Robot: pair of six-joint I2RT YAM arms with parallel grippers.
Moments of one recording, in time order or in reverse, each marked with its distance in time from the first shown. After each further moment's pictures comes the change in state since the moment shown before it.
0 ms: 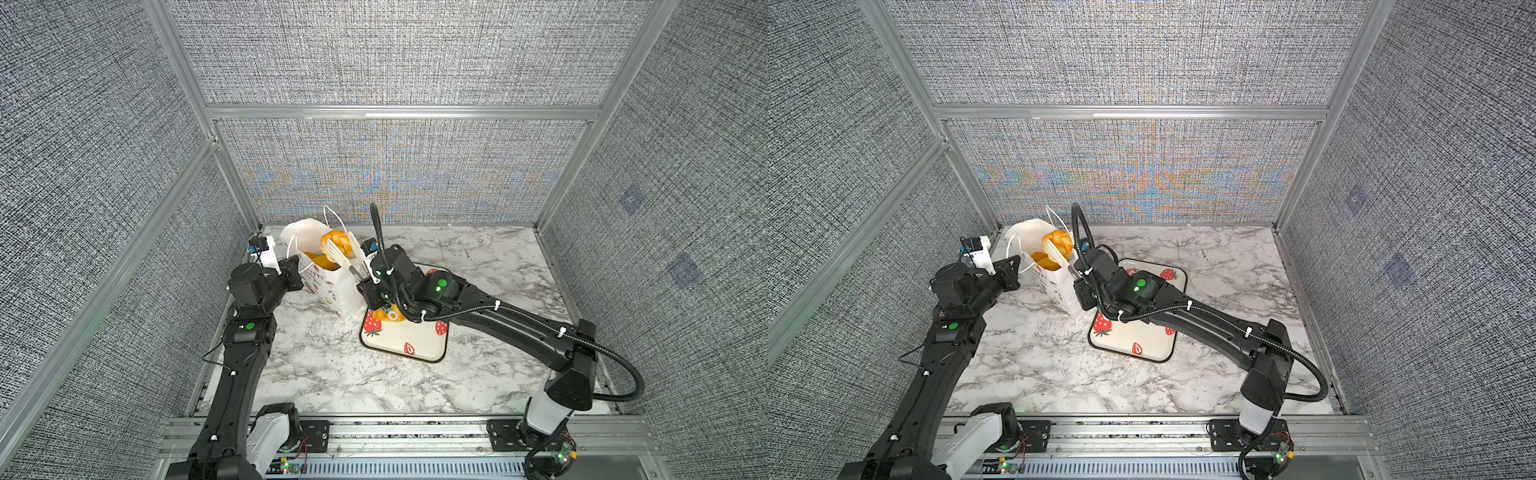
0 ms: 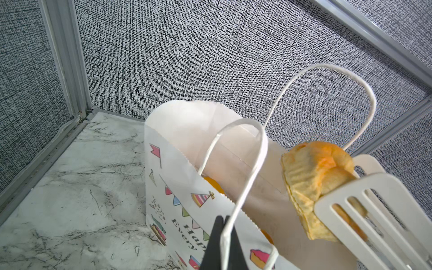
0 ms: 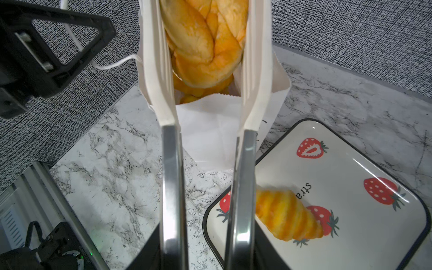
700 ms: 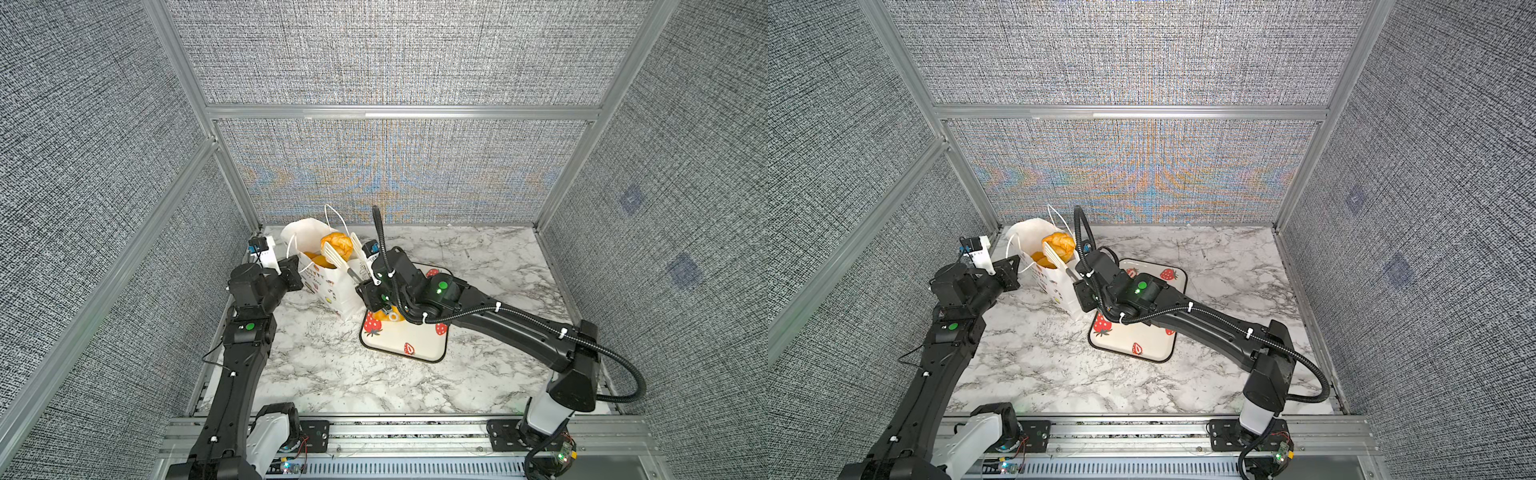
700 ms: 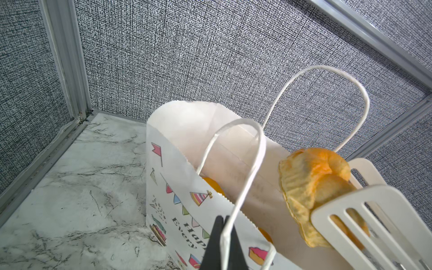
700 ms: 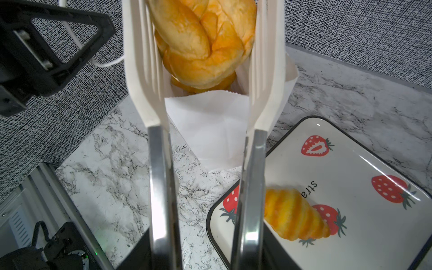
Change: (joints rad) left arm 0.000 -0.005 0.000 0.000 0.000 0.000; right arm 0.000 -0.016 -0.031 0.029 -0.008 0.018
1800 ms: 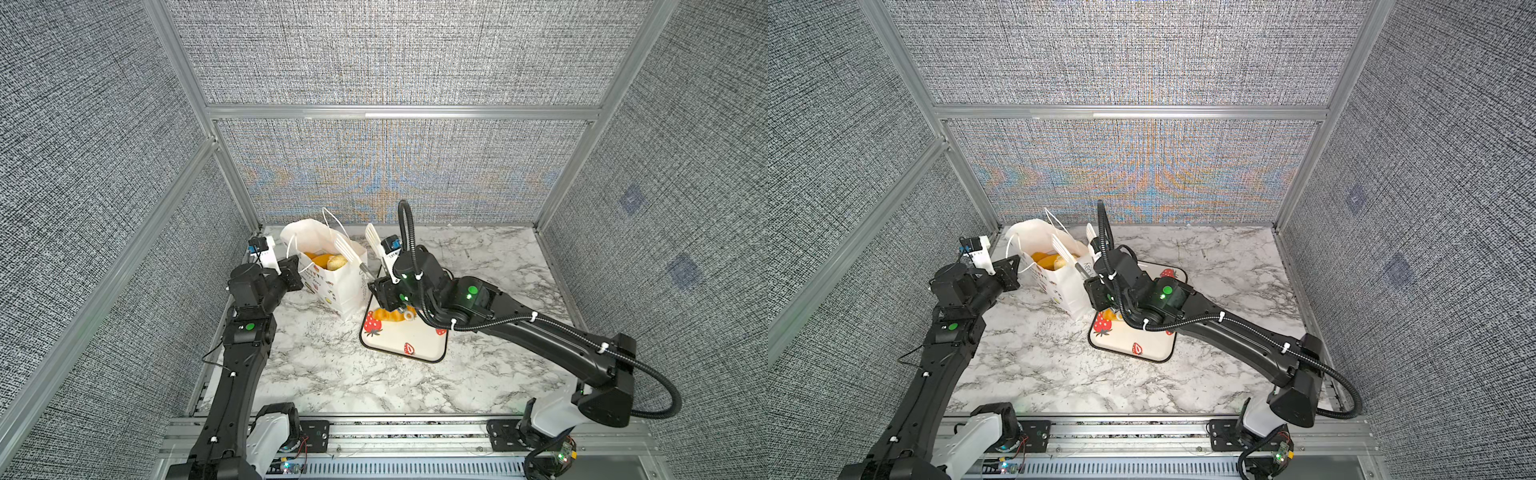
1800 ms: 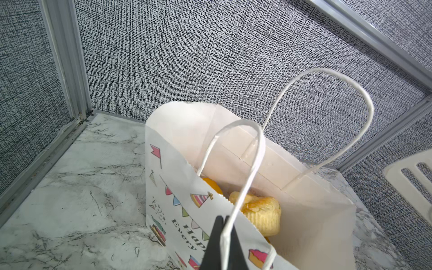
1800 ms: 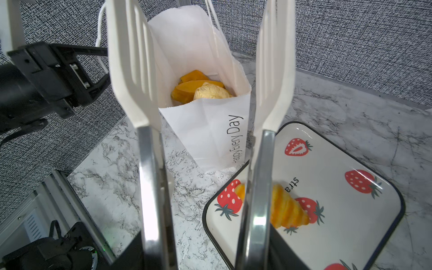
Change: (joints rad) left arm 0.000 -0.002 0.000 0.000 0.000 0.000; right arm 0.000 -0.186 -0.109 -0.008 0.047 0.007
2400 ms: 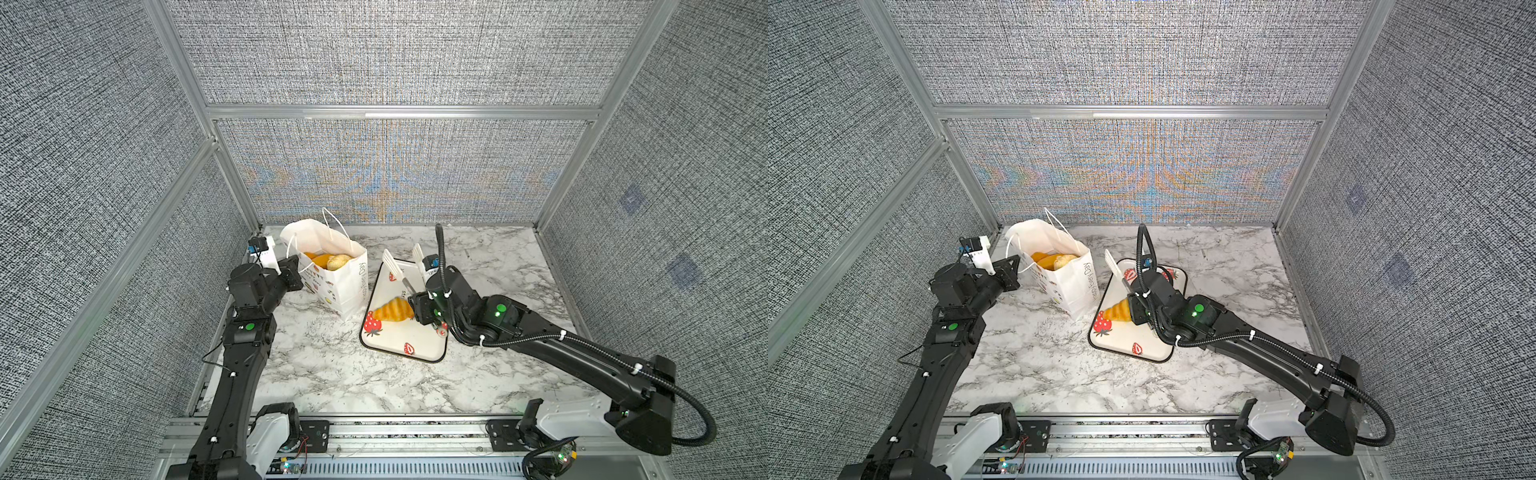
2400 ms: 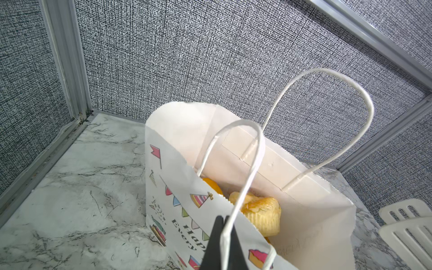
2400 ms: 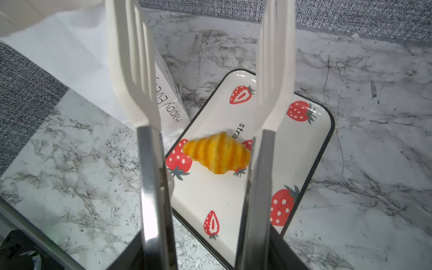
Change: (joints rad) left arm 0.000 0.001 0.000 0.000 0.000 0.000; right arm -0.093 -0.211 -0.364 -0.022 0.060 0.119
